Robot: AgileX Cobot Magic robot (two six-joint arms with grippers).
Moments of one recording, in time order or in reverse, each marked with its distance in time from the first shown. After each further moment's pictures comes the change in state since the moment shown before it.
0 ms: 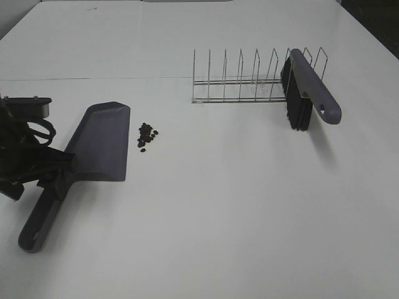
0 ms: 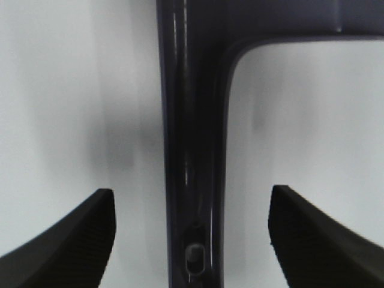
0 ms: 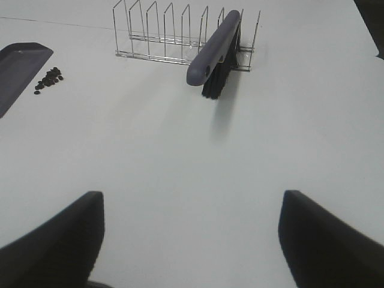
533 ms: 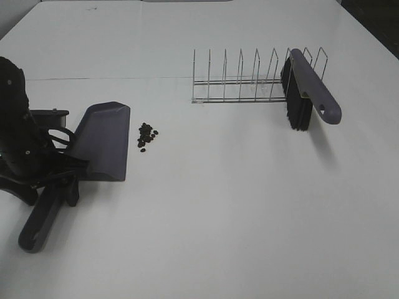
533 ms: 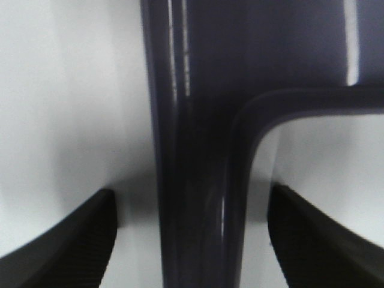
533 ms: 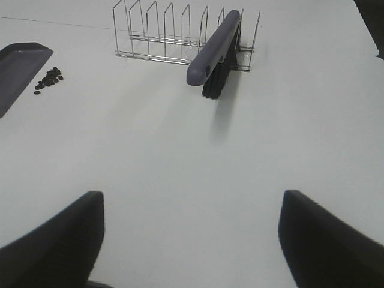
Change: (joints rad) left arm 0.000 0.183 -0.108 0.010 0.003 -0.003; right arm 0.000 0.000 0.000 0.000 0.000 0.000
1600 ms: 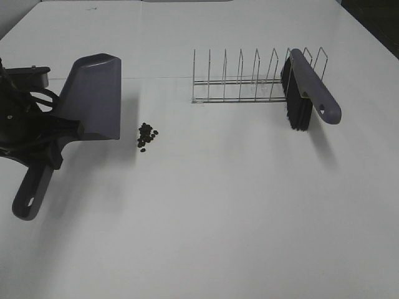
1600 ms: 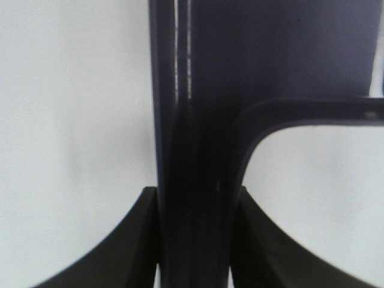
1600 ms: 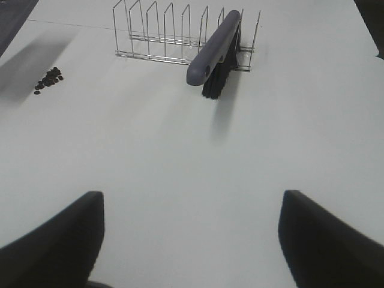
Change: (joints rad) left arm 0.000 -0.187 -0.006 0.015 0.011 -0.079; right arm 0.000 0.000 0.000 0.001 0.000 0.000
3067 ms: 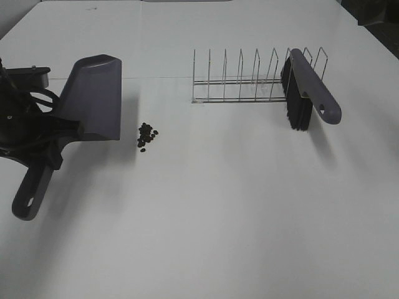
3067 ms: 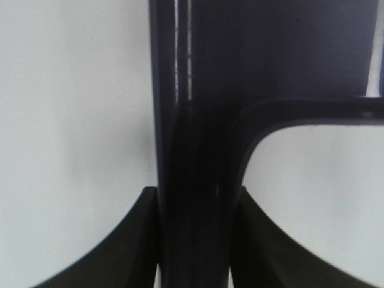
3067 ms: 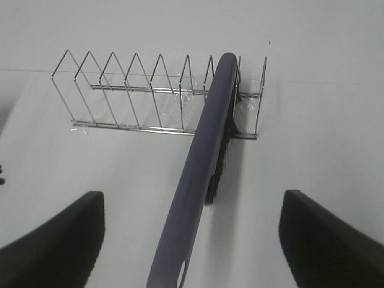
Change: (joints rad) left arm 0.000 0.000 0.000 0.000 0.001 0.004; right arm 0.000 1.377 -0.550 0.127 -0.603 -0.089
